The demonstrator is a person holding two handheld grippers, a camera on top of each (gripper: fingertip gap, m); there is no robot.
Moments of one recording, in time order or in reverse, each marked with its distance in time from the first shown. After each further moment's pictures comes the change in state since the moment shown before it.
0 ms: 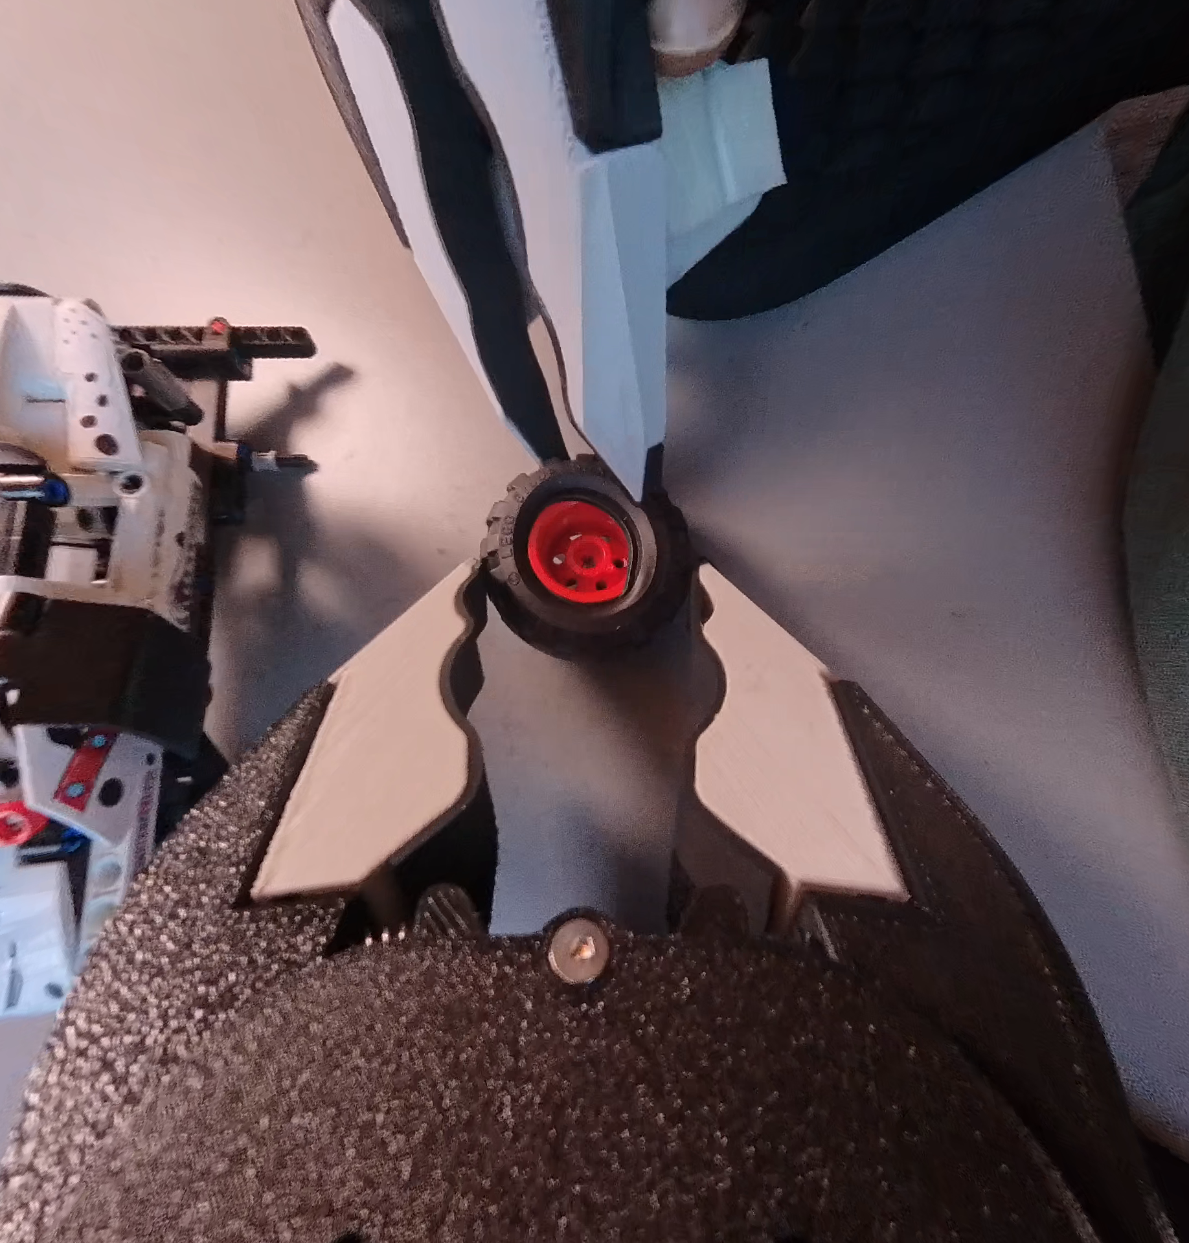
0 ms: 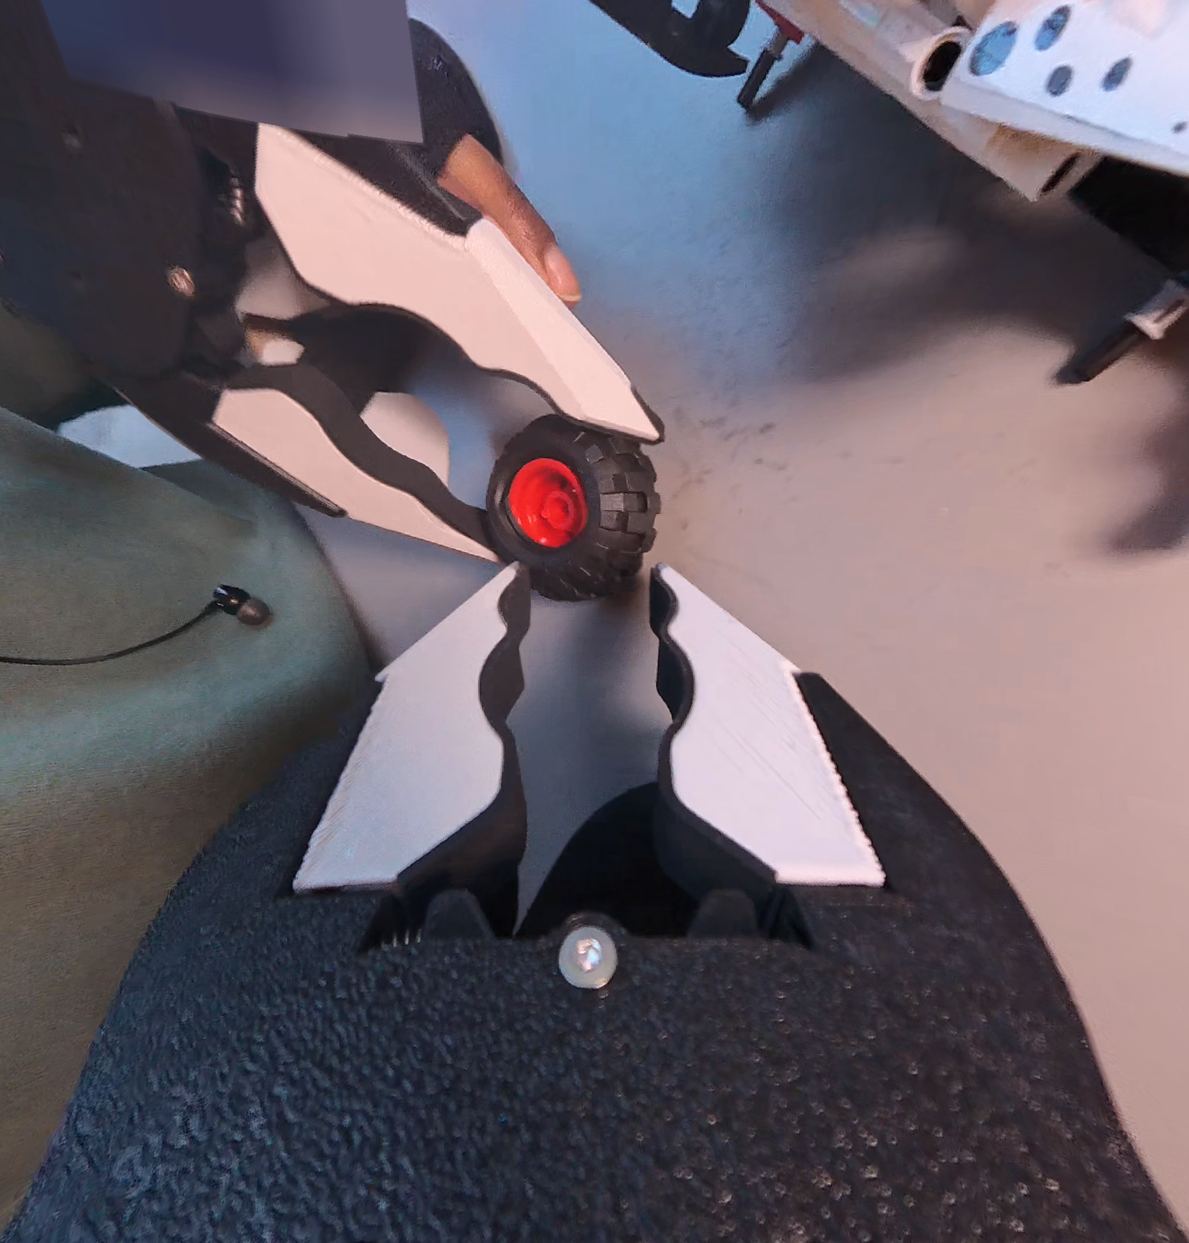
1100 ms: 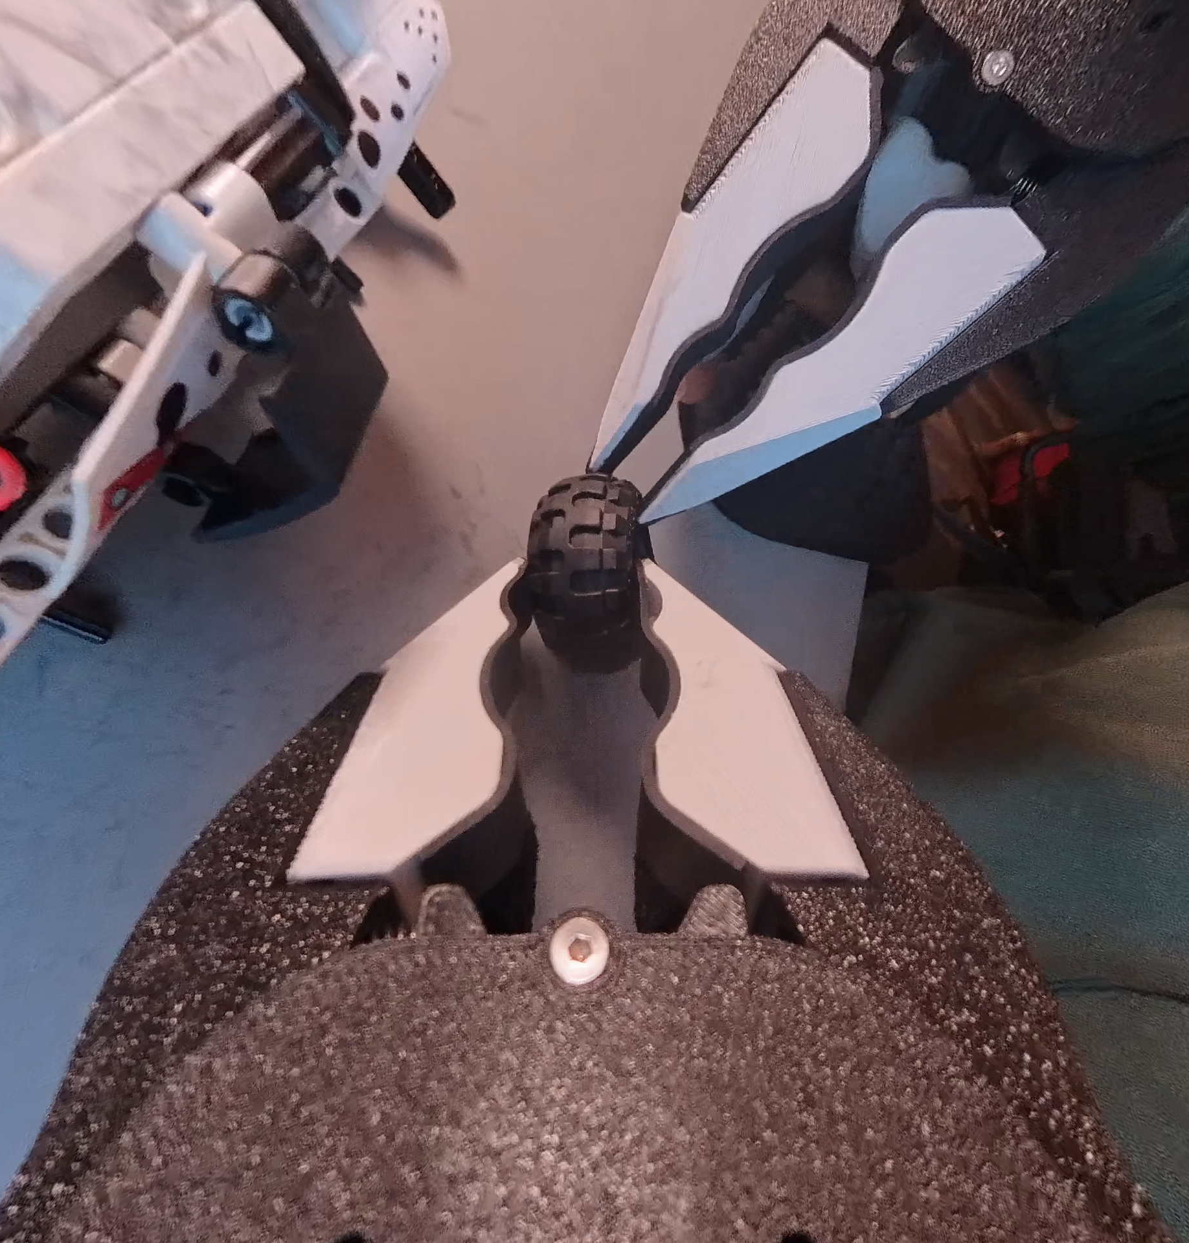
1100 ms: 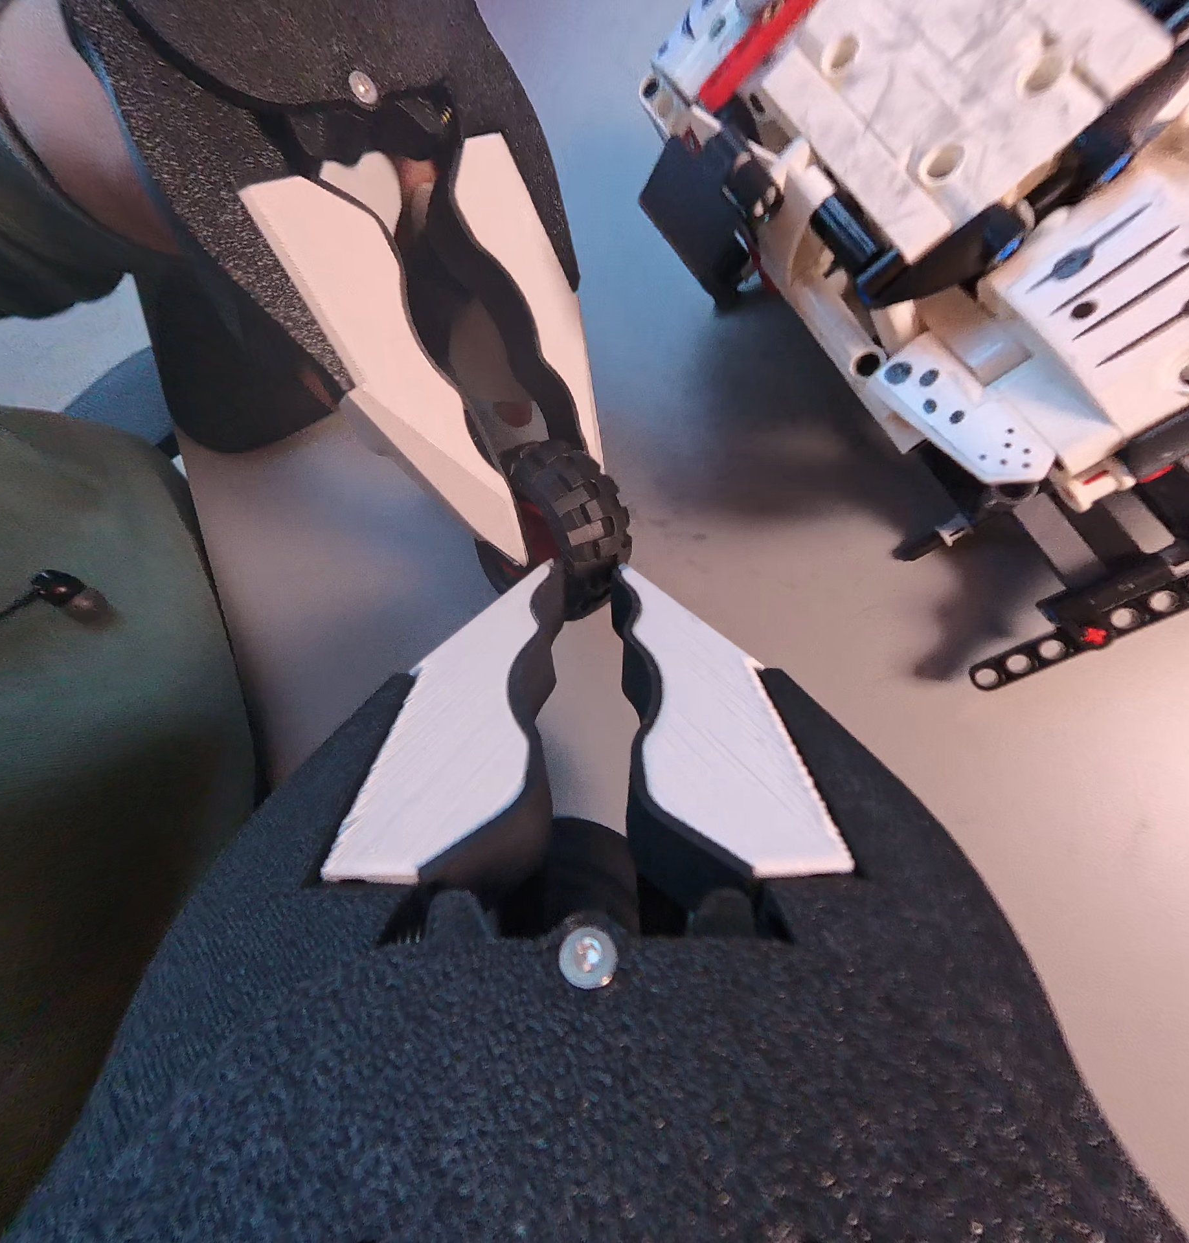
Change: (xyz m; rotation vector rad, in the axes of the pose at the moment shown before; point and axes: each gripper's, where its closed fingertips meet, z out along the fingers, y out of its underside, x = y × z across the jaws) left arm -0.016 -0.012 -0.008 0.110 0.265 -0.868; right arm 0.008 -0.027 -0.014 0.095 0.138 -0.296
